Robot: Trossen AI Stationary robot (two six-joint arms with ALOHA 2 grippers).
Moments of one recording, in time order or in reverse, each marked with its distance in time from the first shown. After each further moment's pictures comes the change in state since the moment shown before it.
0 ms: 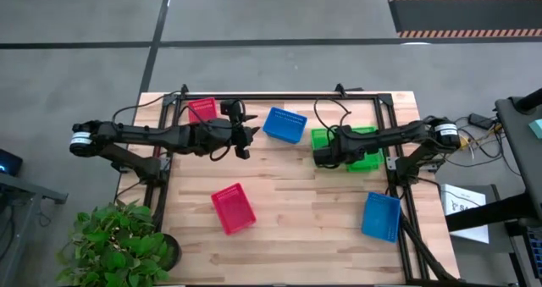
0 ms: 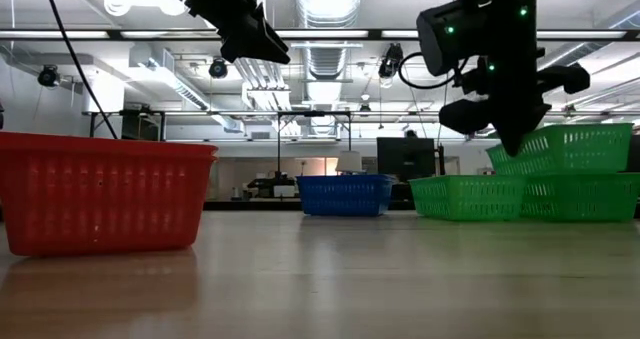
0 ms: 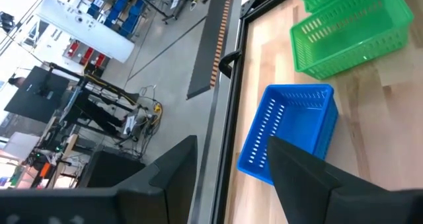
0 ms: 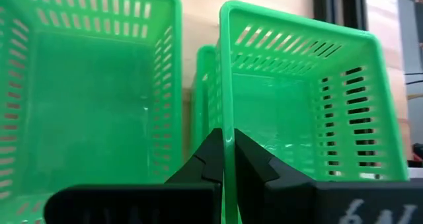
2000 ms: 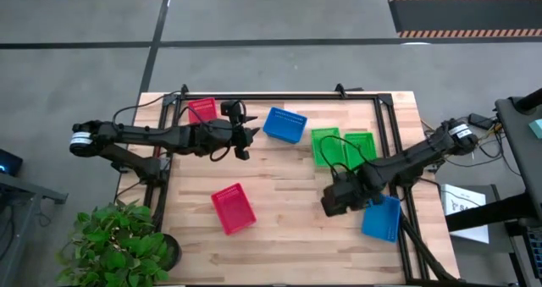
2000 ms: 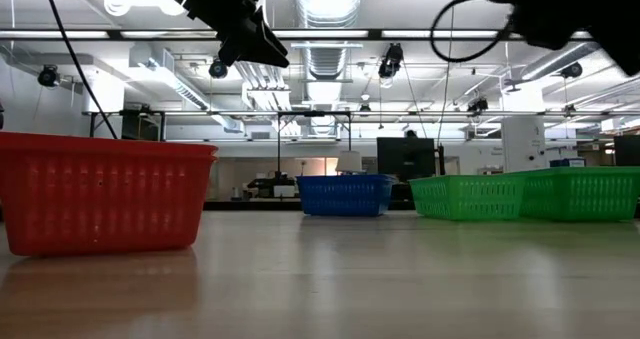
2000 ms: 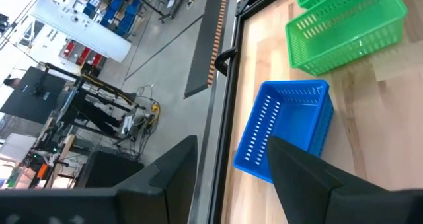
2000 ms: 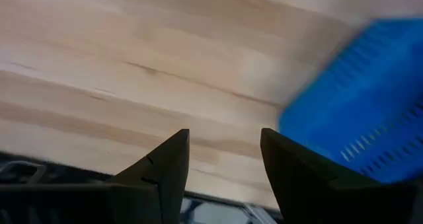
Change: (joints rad) left arm 0.002 0.000 -0.013 0.000 0.008 0.002; right arm 0.436 -0.133 0.093 0.200 -0.762 0.289
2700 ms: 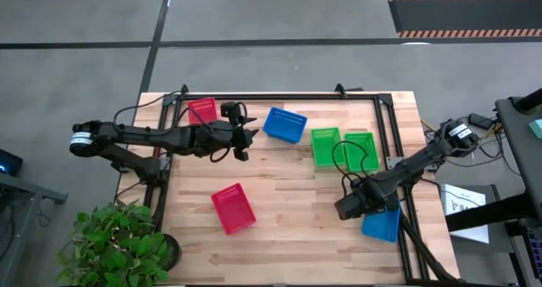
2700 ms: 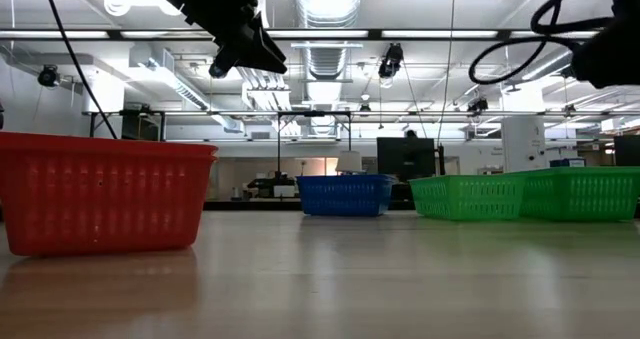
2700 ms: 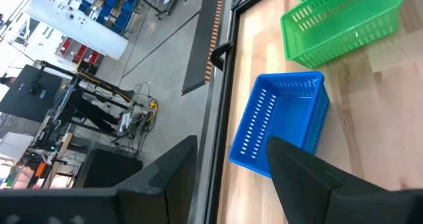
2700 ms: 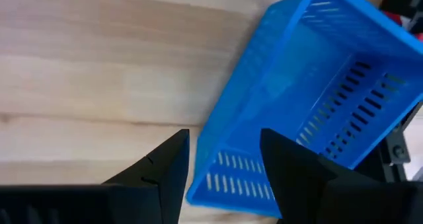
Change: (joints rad) left arm 0.000 0.000 -0.021 0.000 0.000 -0.004; right arm 0.110 0.000 -0.186 -0.029 -0.011 0.192
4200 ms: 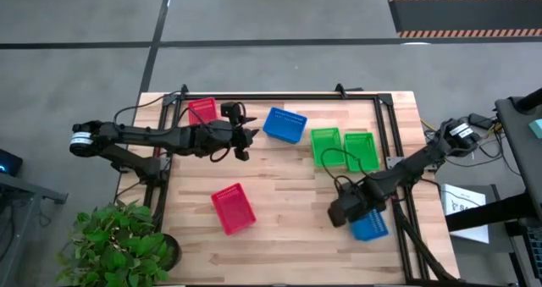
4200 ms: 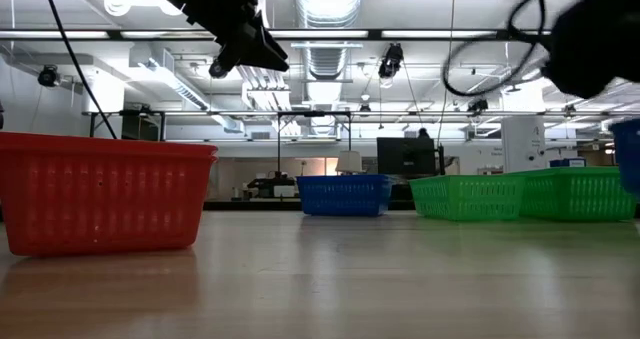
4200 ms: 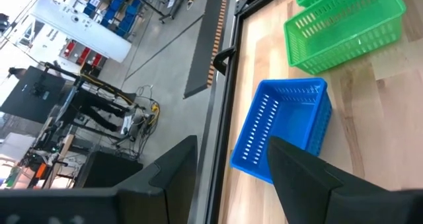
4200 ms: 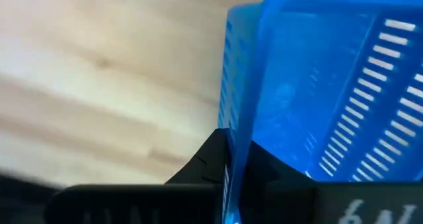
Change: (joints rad) left arm 0.000 0.000 -0.006 0.033 0.002 0.001; right arm -0.023 -0.011 -0.052 0.291 0.012 -0.193
